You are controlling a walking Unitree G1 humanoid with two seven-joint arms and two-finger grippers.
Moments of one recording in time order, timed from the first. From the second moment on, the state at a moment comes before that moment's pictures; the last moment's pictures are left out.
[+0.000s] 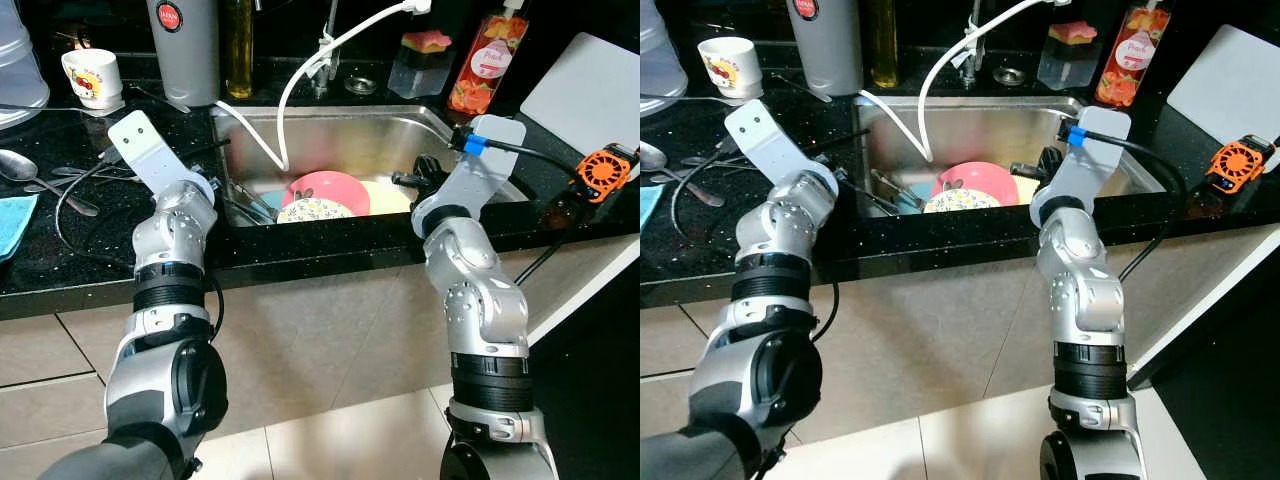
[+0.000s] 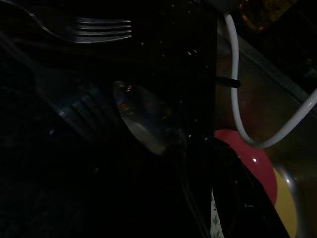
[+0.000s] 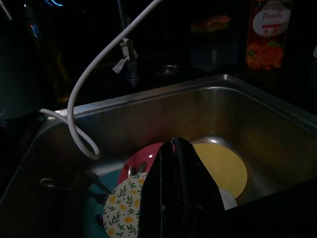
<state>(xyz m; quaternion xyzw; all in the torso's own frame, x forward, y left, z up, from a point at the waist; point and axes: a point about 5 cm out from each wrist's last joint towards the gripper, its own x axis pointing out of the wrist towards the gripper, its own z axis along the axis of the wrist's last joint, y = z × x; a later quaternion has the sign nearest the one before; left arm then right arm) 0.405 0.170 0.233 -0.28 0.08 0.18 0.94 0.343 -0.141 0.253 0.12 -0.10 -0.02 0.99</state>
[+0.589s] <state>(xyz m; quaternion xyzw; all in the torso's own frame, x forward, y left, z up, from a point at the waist) 0.414 0.178 0.223 -0.31 0.05 0.16 0.94 0.341 -0.141 0.256 0.12 -0.11 -0.02 0.99</state>
